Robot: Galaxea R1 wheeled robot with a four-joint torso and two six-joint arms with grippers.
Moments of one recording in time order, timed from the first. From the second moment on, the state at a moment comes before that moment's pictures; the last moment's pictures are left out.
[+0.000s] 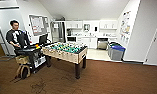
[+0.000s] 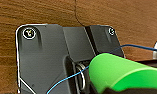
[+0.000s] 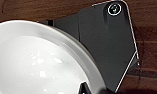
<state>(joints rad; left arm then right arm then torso) 1.48 2.80 -2.39 0.97 -0.10 -0.85 -1.51 2.97 -2.63 -0.42 0.03 0.55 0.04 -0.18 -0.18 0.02</state>
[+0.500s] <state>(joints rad) 1.47 2.80 -2.39 0.97 -0.10 -0.85 -1.51 2.97 -2.63 -0.42 0.03 0.55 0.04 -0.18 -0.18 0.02</state>
